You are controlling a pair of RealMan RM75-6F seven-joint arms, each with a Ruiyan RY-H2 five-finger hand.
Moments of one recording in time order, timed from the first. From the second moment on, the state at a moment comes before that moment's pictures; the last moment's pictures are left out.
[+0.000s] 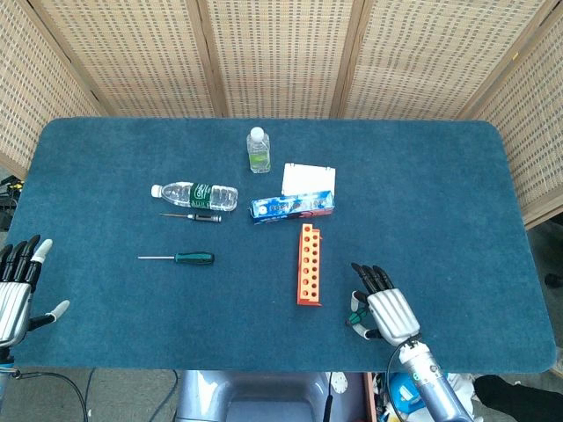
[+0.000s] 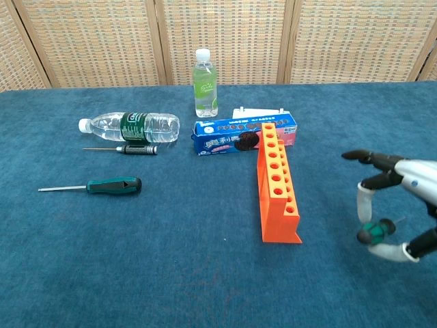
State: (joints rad) left arm -0.08 -1.20 -0.05 -1.54 1.54 1.56 0.11; right arm 0.30 -1.51 0.01 -1.61 -1.51 1.22 -0.20
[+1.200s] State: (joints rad) left arm -0.08 -1.21 -0.05 -1.52 1.56 1.58 0.08; right arm 0.36 -1.34 0.42 -2.15 -0.92 1.25 0.10
